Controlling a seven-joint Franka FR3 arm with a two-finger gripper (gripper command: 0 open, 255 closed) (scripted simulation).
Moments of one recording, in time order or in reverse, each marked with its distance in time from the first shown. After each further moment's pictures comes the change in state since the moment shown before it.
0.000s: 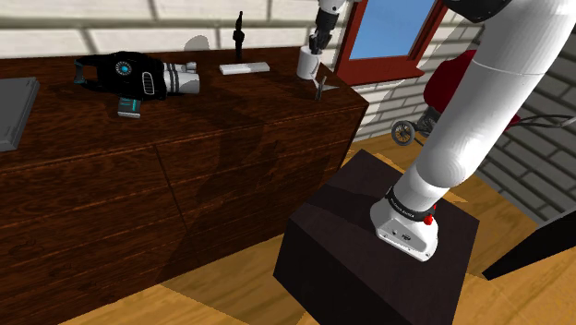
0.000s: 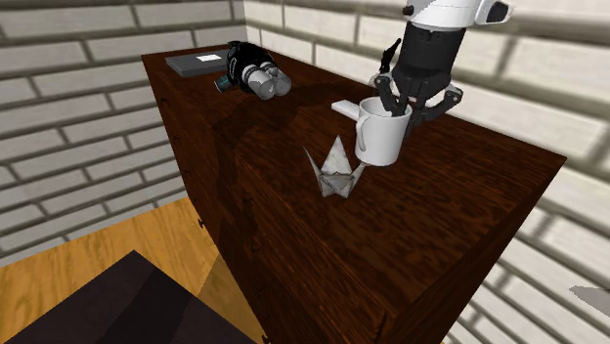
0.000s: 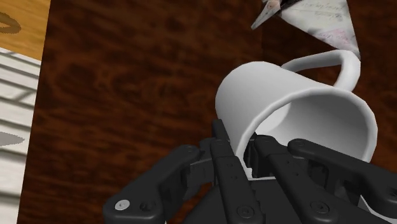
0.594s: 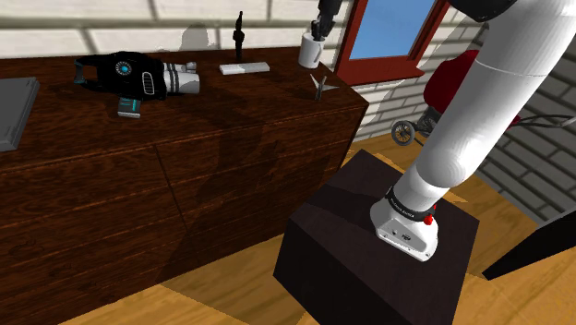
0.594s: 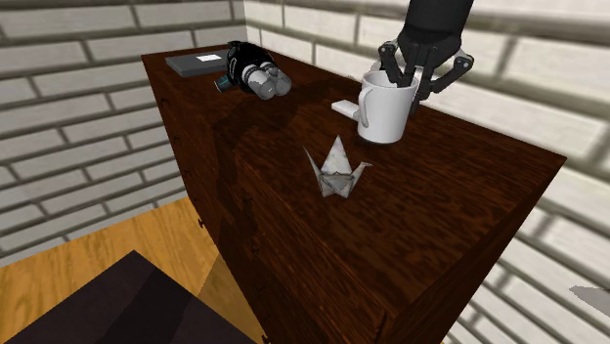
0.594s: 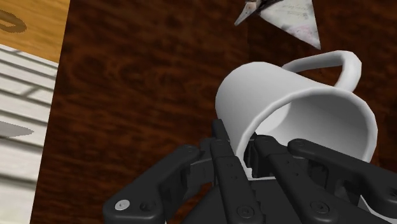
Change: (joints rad) arm 0.001 -0.022 -0.002 0.092 -0.015 -0.112 0.019
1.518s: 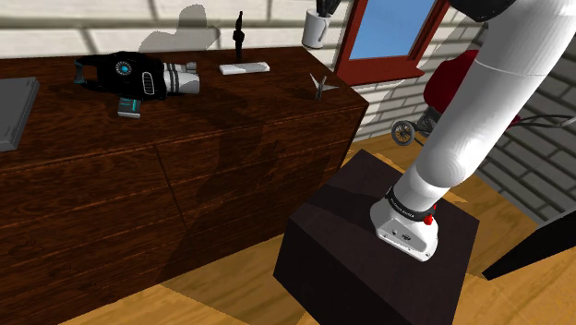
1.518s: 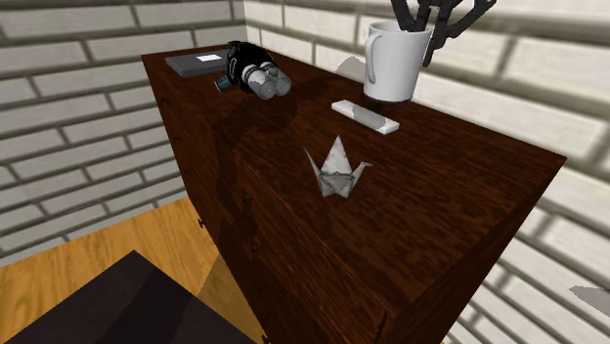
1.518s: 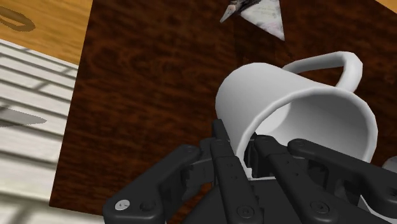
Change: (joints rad) arm -0.008 0.003 -0.005 0.194 -0.005 -0.191 0.016
